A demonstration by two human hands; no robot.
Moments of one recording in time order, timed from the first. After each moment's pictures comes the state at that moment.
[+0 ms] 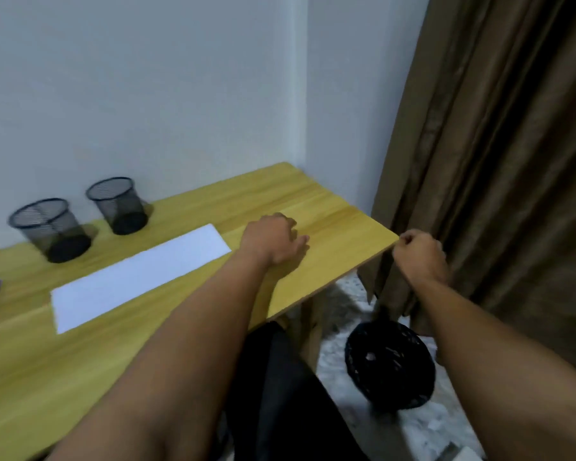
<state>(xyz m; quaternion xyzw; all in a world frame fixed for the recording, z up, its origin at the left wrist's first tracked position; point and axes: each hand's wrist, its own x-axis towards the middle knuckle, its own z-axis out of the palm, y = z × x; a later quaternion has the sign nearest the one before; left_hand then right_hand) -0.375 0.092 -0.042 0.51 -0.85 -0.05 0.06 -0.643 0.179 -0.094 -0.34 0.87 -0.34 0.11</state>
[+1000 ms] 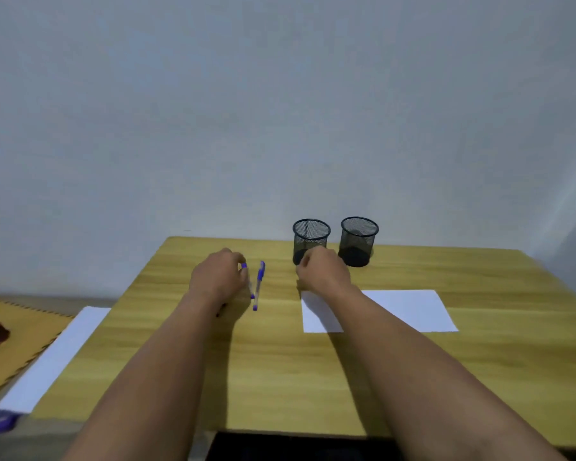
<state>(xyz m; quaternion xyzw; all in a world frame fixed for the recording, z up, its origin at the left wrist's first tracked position) 0.093 0.165 -0.026 0.82 -0.56 0.00 0.16 -0.101 0.073 -0.024 -0.78 0.56 -0.17 0.21</state>
